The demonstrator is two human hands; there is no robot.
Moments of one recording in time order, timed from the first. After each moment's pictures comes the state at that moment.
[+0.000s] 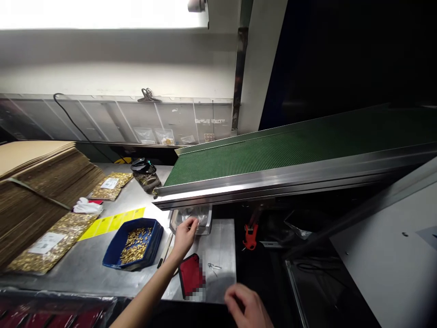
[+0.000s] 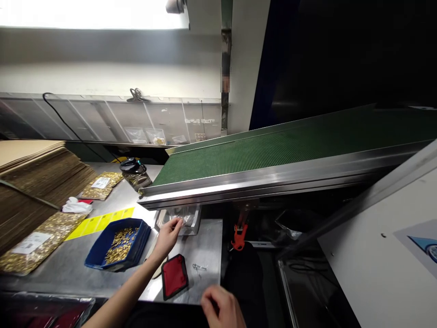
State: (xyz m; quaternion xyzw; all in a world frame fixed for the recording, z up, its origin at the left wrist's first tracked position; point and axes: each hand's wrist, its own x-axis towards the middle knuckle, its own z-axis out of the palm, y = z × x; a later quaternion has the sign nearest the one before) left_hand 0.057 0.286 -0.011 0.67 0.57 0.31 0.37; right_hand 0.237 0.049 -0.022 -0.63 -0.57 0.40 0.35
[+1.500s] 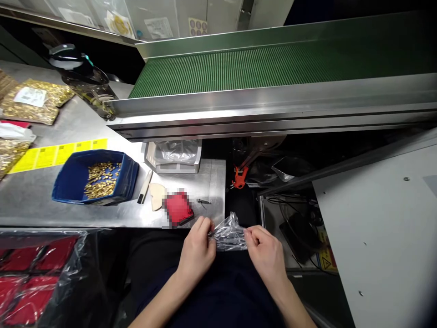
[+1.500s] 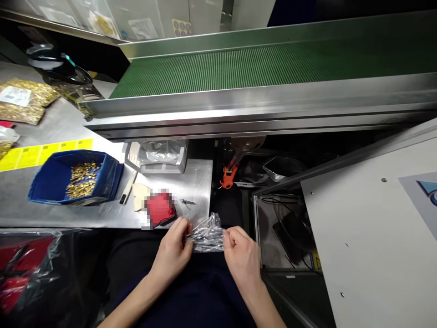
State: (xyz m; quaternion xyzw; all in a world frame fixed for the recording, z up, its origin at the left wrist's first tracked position) left_hand 0.095 0.075 -0.039 0.70 0.48 0.23 0.48; right_hand 0.276 -0.006 -0.016 -0.81 -0.47 0.25 0.25
